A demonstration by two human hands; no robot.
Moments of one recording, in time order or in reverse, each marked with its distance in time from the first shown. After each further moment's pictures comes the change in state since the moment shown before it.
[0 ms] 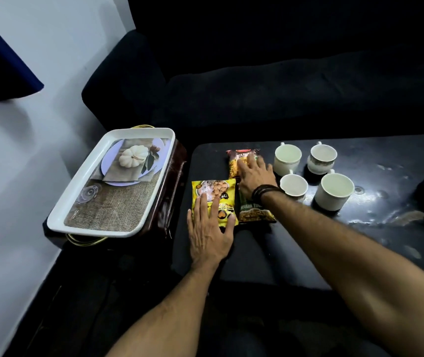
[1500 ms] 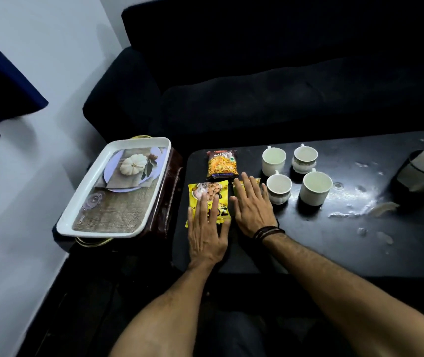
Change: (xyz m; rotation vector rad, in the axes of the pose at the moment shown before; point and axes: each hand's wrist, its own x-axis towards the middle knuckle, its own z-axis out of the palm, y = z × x) left_hand -0.015 -0.005 -0.009 0.031 0.038 0.208; right_hand -0.101 -0.001 0.018 0.041 0.242 -0.075
